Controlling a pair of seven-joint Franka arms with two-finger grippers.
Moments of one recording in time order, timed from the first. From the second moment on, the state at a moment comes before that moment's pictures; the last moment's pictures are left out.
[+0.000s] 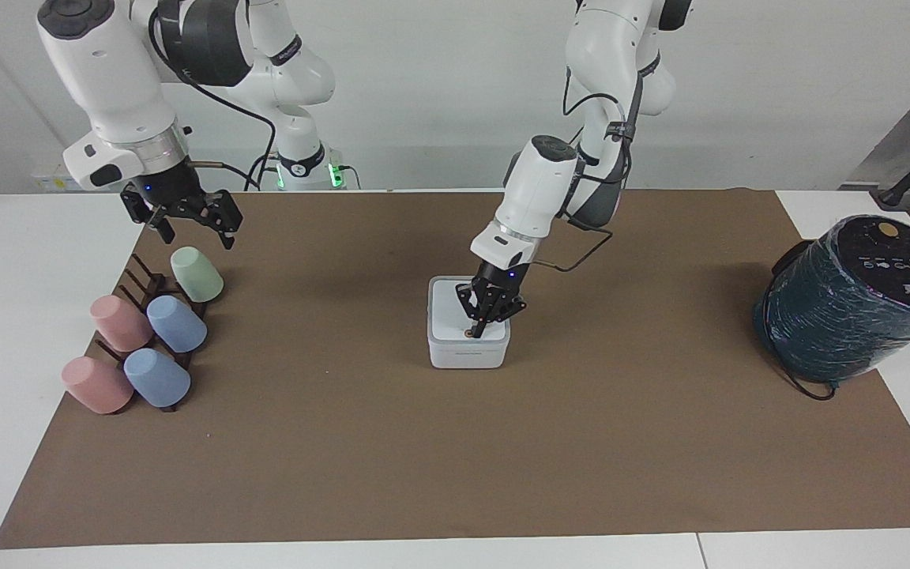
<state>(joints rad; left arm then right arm) -0.65 0.29 0.02 -1.91 -0.18 2.71 -0.47 -0.03 -0.03 0.03 -1.73 -0.04 1.73 0.13</state>
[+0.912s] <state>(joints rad) -0.60 0.33 0.04 -1.68 -0.18 2.28 -0.41 -0.03 -0.03 0.03 -1.73 -0.04 1.73 0.13</state>
